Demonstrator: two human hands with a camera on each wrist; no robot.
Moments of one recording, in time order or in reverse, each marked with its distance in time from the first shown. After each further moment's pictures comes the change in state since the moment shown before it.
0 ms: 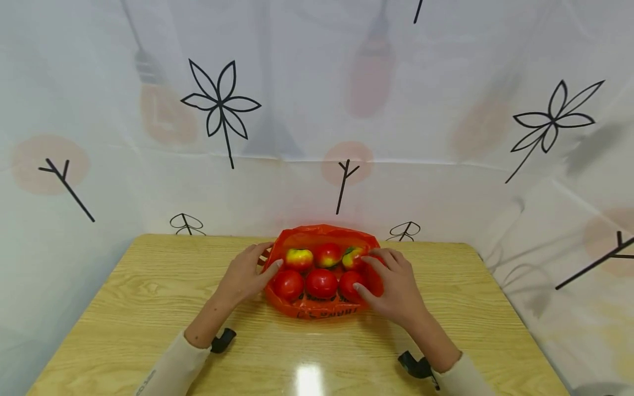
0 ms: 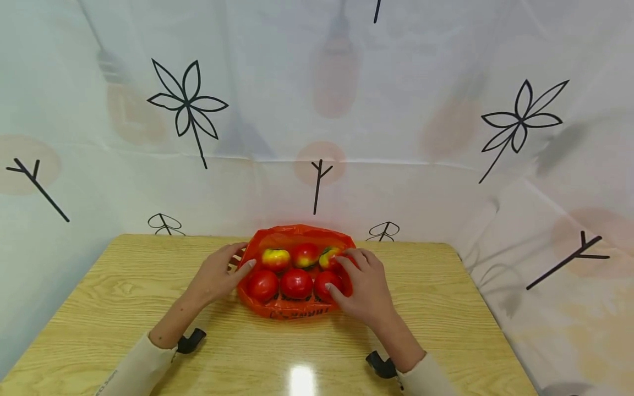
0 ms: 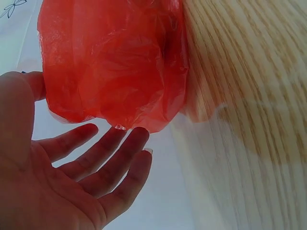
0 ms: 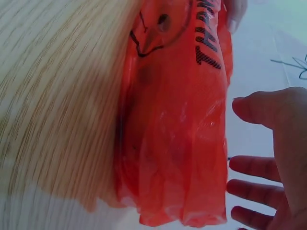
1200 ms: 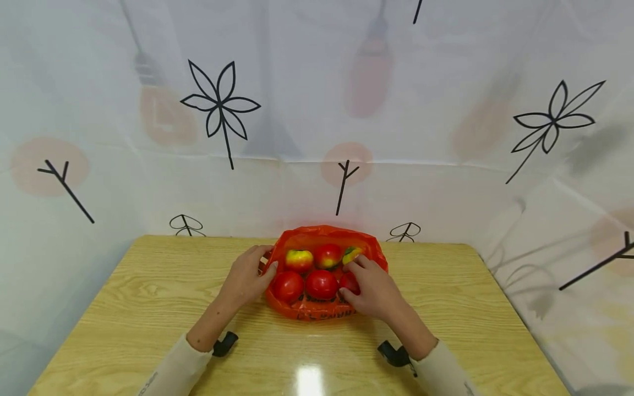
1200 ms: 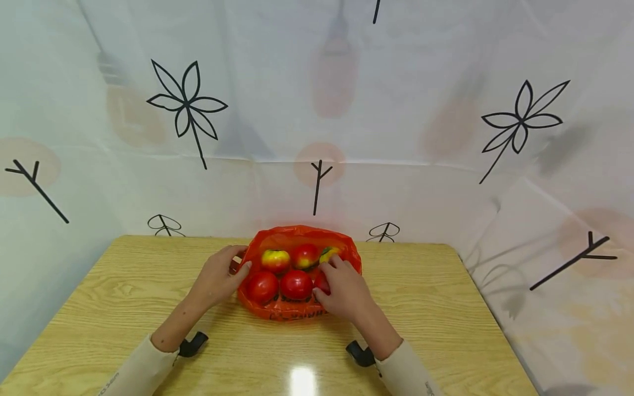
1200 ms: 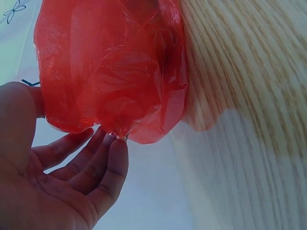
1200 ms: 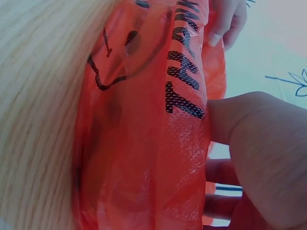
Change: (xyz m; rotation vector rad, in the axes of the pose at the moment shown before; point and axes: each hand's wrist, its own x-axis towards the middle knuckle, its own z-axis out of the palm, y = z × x) left_hand -0.001 0.004 0.005 -0.008 0.072 0.036; right_hand 0.023 -0.029 0.016 -0.073 -0.308 0.069
